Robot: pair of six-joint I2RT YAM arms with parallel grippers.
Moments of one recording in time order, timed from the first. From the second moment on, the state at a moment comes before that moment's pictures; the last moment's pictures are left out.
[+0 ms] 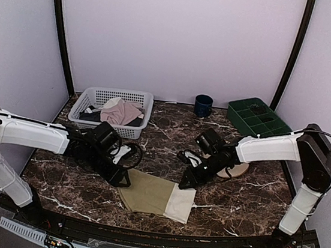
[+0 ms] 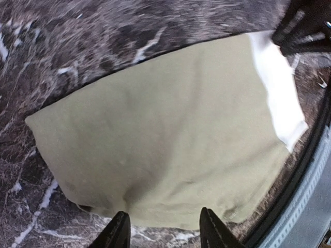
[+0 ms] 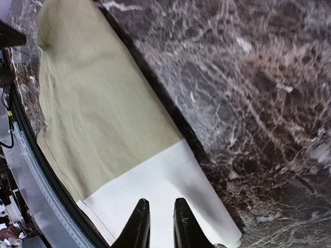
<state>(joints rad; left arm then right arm) -0.80 1.49 0.81 -0.43 0.27 -0.29 0.79 1.78 1.02 -0.45 -0.49 0.28</state>
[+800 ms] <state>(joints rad) -0.92 1.07 0.64 -0.22 0.17 0.12 1.36 1.51 0.81 -0.36 0.04 0.15</state>
